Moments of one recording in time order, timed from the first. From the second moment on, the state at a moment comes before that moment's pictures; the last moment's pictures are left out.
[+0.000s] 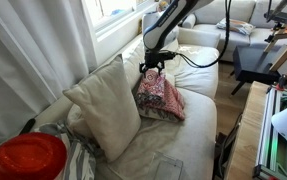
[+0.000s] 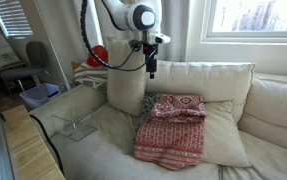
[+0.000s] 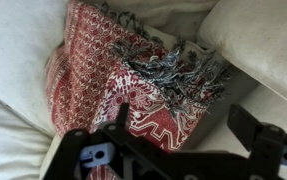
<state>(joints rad) 0.02 0.75 0.01 -1.72 0.06 2.44 0.60</state>
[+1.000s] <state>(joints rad) 0.08 1.32 -0.09 -1.09 0.16 2.47 0.65</state>
